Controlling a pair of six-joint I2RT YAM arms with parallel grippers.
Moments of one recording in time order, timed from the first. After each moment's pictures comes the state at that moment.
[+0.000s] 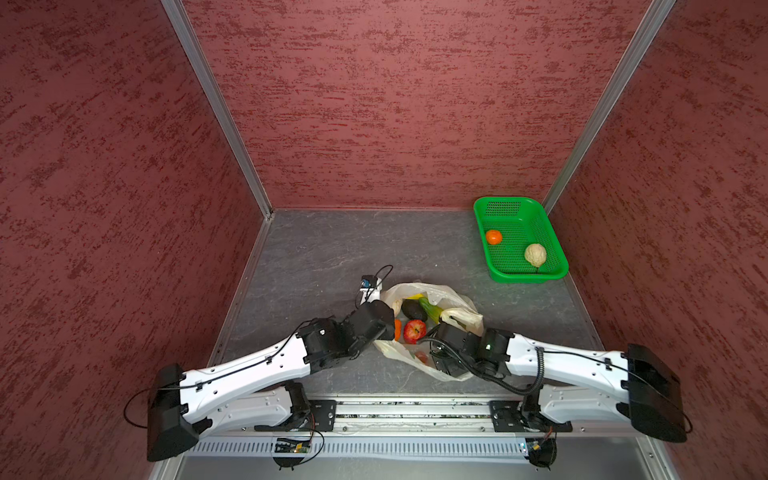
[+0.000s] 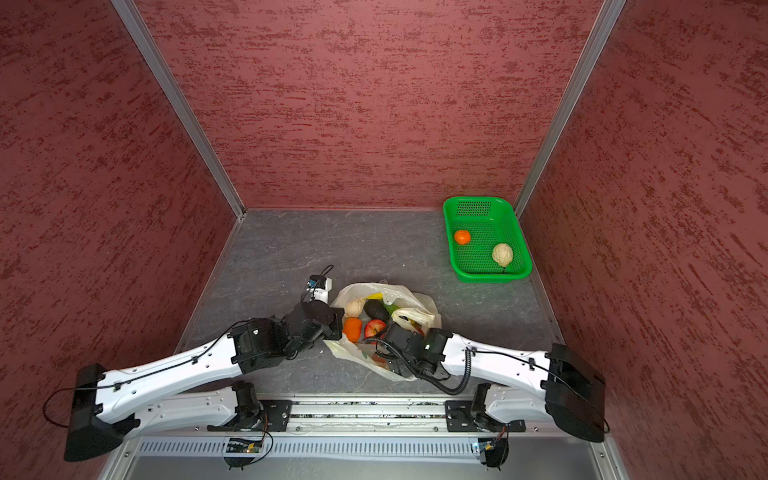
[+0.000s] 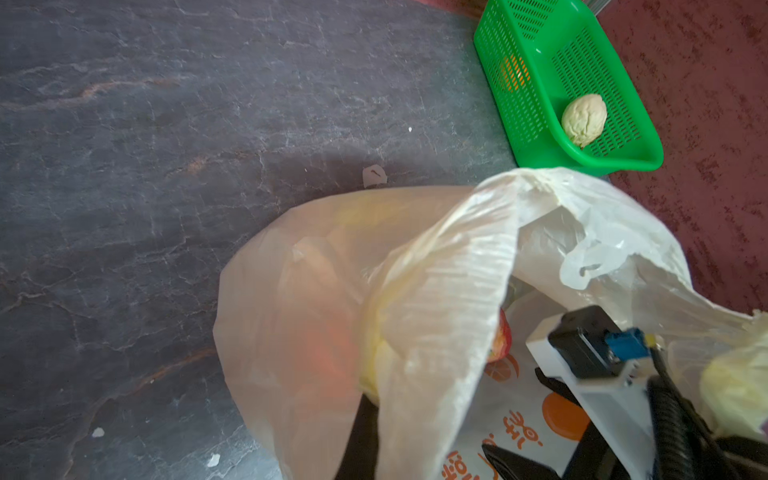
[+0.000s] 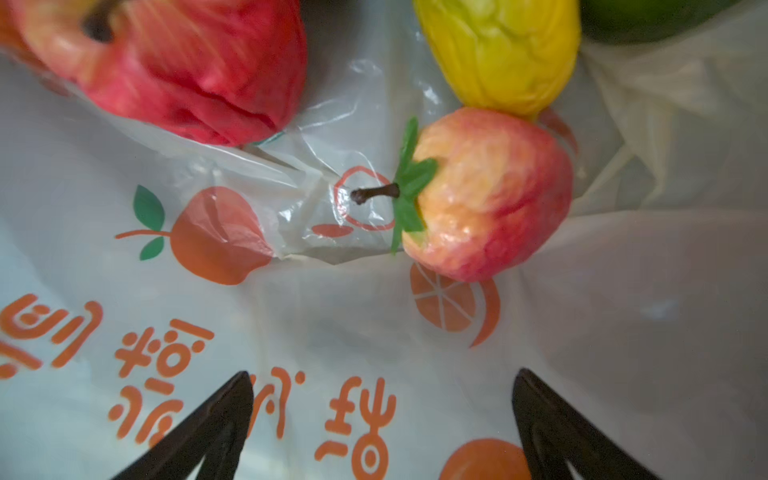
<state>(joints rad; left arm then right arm) -1.12 1.03 0.81 -0.57 -0.44 -0.88 1.11 1.26 0.70 -0.75 0.18 0.71</state>
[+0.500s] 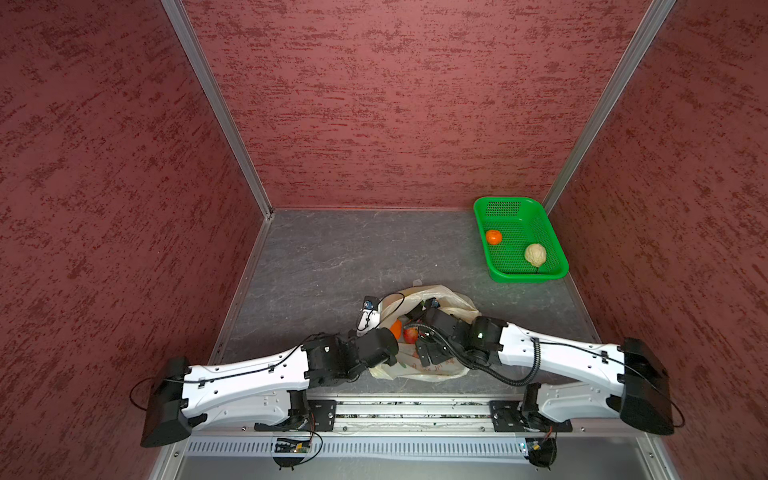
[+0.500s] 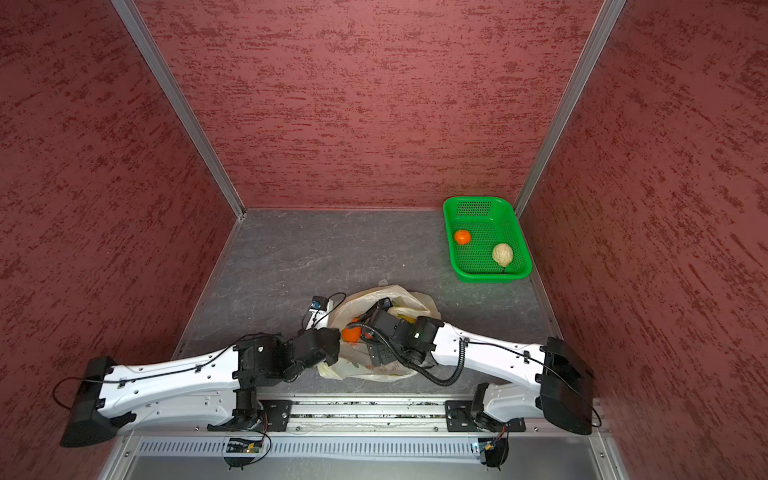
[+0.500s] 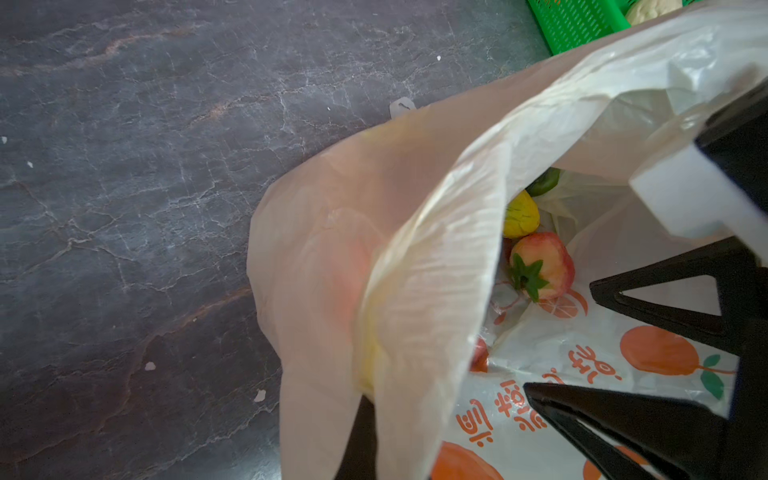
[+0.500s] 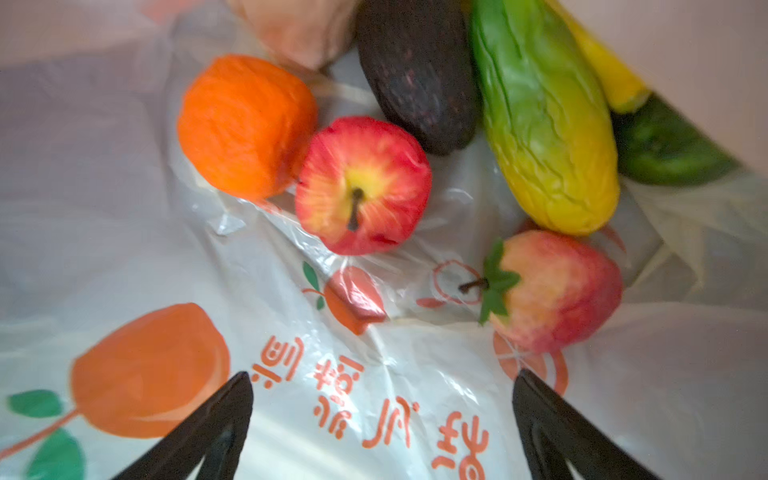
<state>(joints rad) -1.26 1.01 0.73 -0.64 -0.56 -0.93 1.12 1.32 0.92 -0.74 0.15 0.73</state>
